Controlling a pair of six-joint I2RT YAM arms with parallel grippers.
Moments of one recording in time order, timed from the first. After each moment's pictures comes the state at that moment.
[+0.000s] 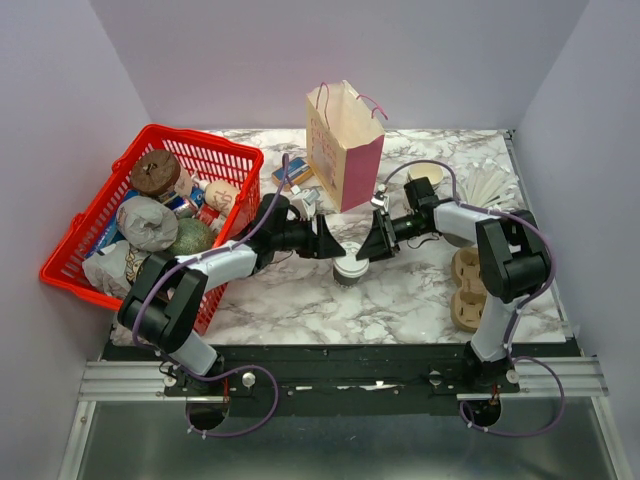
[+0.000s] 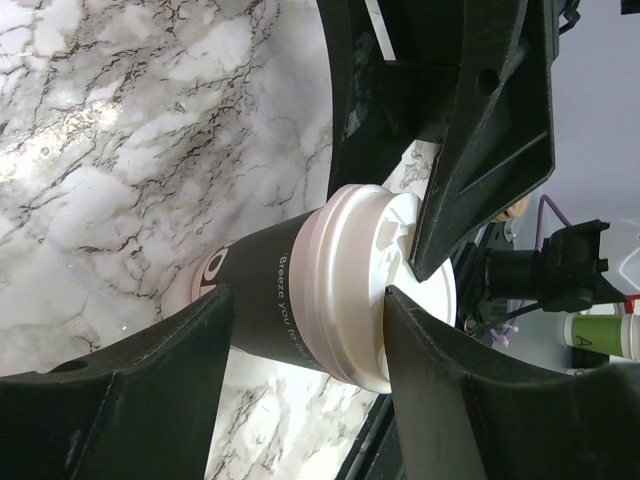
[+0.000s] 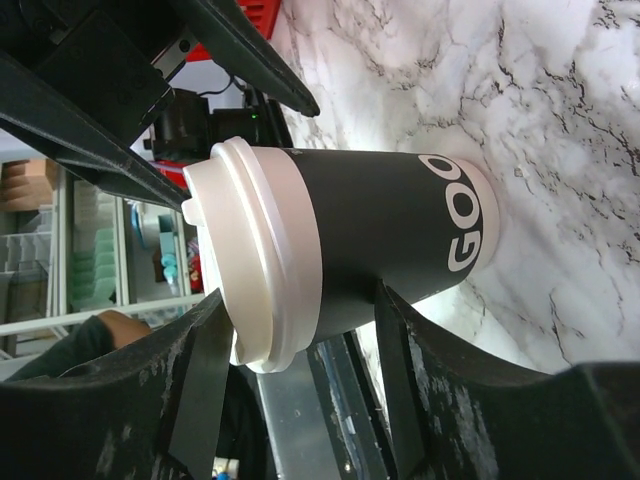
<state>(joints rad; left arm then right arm) -0.51 1.56 0.77 0.29 0.65 -0.59 0.29 1.89 1.11 -0.42 -1.22 0.15</state>
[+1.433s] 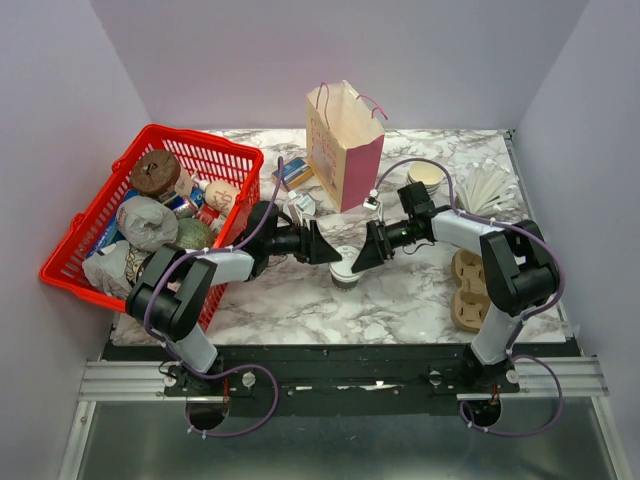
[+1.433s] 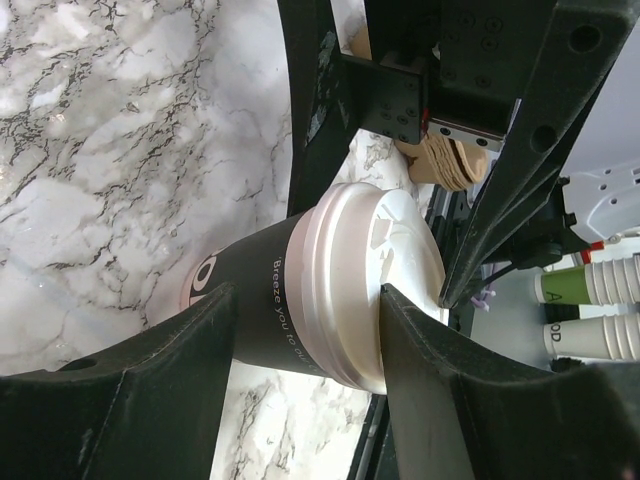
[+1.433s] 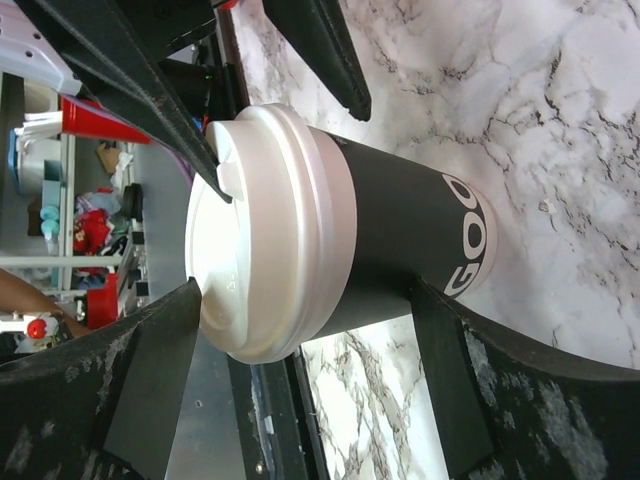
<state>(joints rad) -0.45 1.64 0.67 0.59 0.84 -0.61 0.37 1.79 1.03 -0.34 -1.15 -0.04</state>
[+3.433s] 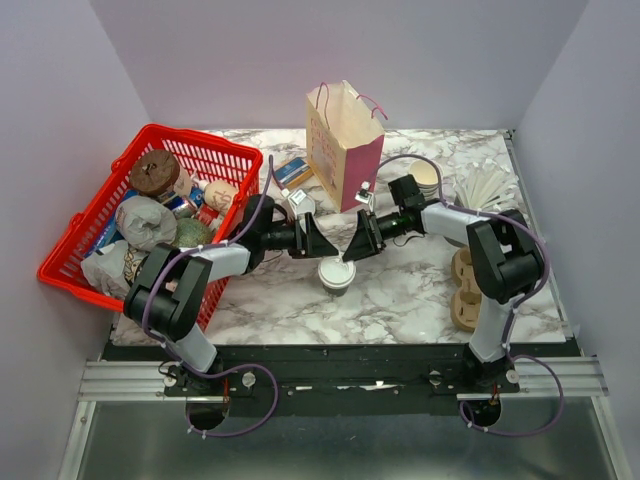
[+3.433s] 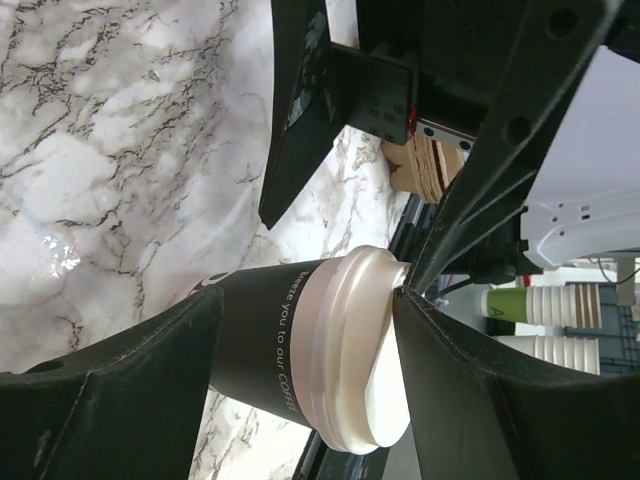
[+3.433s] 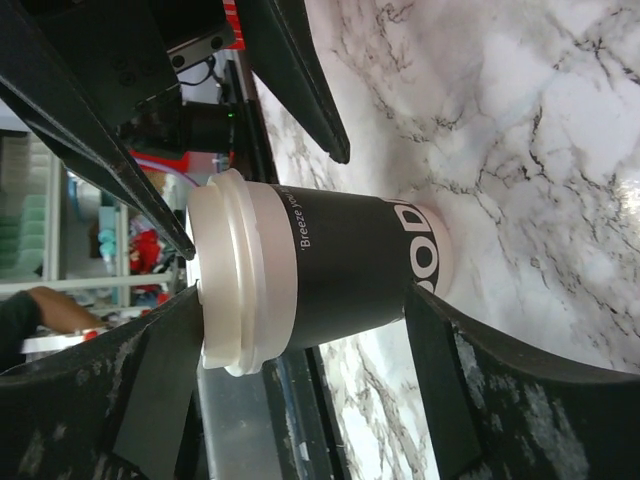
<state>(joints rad) -0.39 1.63 0.73 0.43 0.88 -0.71 0.39 1.90 1.14 -0.29 -1.18 0.13</state>
